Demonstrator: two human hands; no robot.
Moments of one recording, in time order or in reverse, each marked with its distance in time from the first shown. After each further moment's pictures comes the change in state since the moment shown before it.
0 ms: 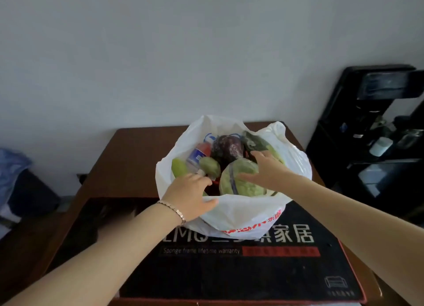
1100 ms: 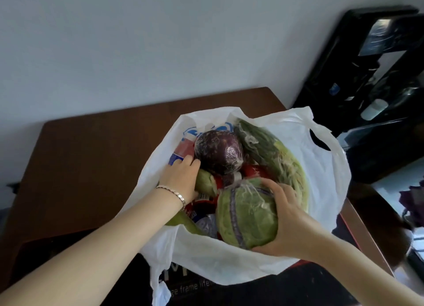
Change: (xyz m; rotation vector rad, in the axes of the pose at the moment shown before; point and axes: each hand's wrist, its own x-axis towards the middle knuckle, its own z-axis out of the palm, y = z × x) left_hand 0.182 -0.079 0.054 0.108 -0.182 0.071; right_hand 0.014 0.018 0.053 0.223 -0.175 0.142
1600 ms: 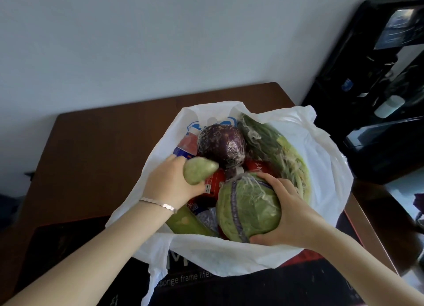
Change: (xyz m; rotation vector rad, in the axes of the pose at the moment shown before) left_hand -0.045 0.010 -0.017 -0.472 0.262 -0.214; right_hand 0.008 0.014 -0.005 0.098 -0.017 -0.064
